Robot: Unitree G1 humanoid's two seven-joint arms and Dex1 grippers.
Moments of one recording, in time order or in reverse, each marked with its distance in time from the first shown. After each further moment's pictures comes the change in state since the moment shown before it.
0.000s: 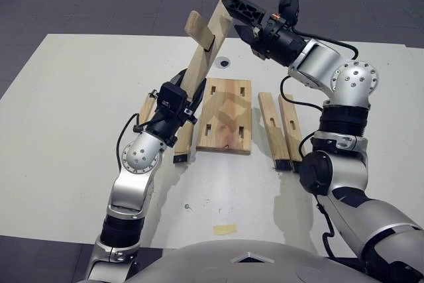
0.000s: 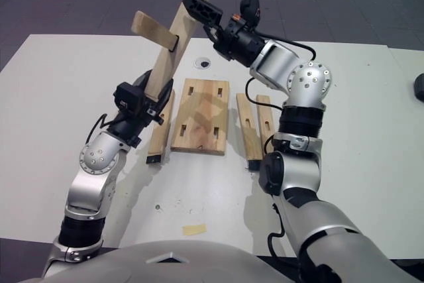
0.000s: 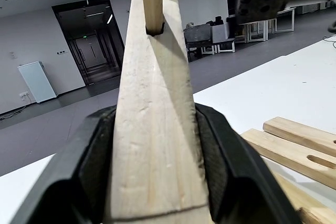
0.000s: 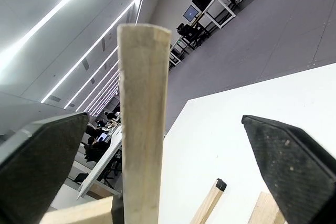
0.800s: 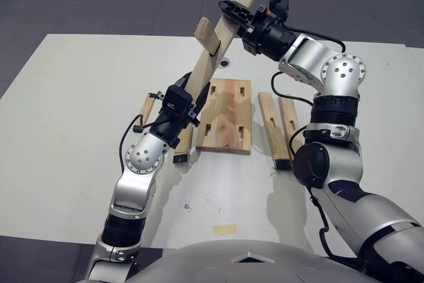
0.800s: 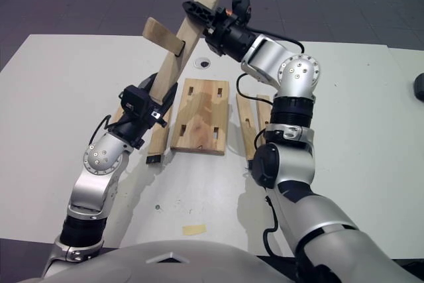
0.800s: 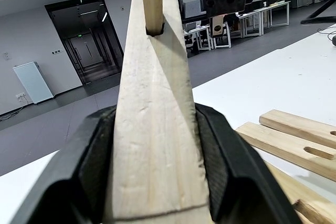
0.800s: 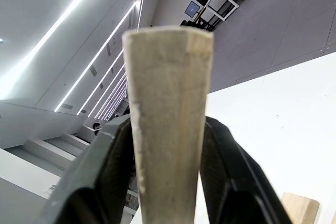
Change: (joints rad) left arm -0.001 0.002 -0.011 0.020 0.024 -0.009 -0.004; right arm -0.050 0.054 -0.065 0.060 0.013 0.042 -0.043
